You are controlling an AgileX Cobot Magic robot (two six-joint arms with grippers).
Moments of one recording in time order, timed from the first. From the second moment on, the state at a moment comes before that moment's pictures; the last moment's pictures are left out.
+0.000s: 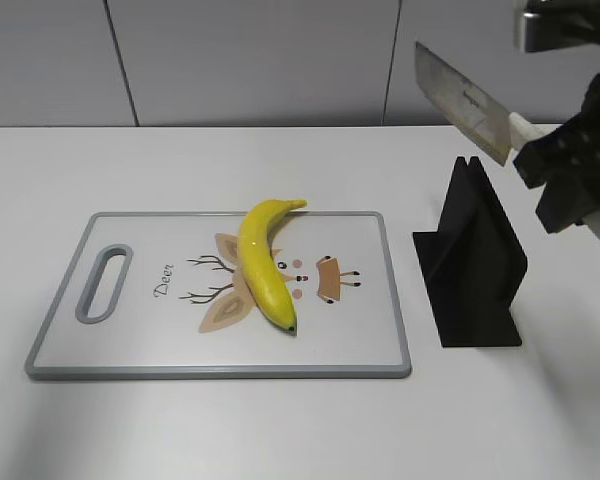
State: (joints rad) left arm -0.21 1.28 -1.39 0.11 1.17 0.05; right arm 0.40 1.41 -1.12 0.03 1.06 0.15
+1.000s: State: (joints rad) left arm -0.21 0.54 -0.69 0.08 0.97 0.05; right arm 0.40 1.36 -0.84 0.03 0.77 0.40
